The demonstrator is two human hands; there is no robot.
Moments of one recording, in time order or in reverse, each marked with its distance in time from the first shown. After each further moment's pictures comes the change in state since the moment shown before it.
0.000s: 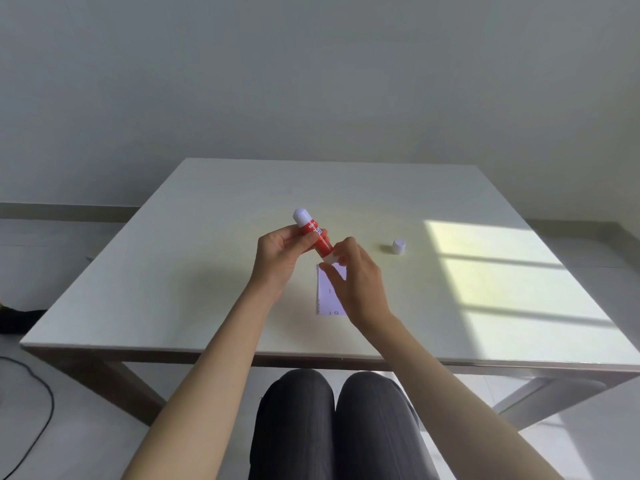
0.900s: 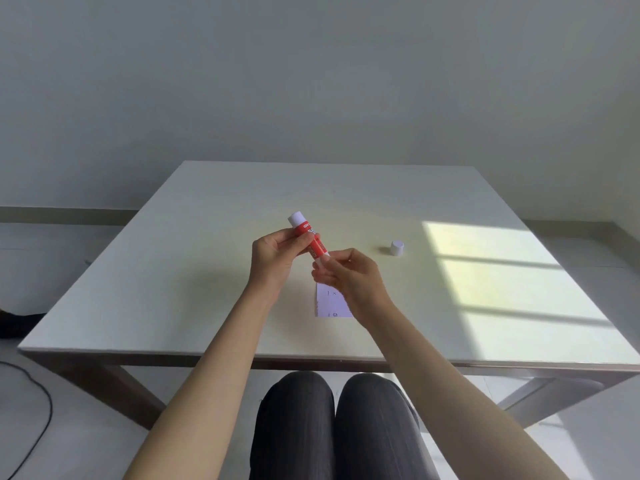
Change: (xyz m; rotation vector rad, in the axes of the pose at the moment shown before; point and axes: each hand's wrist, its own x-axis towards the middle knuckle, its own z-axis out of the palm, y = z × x) left_hand 0.003 -0.002 -0.001 0.034 0.106 -0.030; right_hand 0.011 -0.003 -0.005 0.965 -0.124 0.610
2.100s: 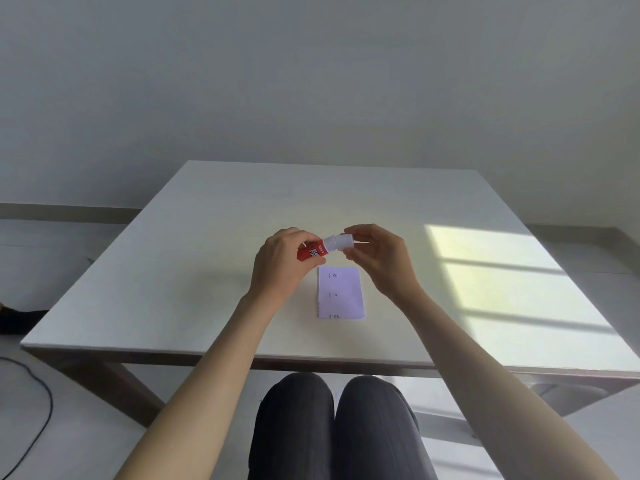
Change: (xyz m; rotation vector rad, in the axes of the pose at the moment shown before) left_hand -0.011 0.013 0.003 0.995 -0.015 0.386; right_hand 0.016 -0.029 -0.034 -0.585 -0.003 -0.365
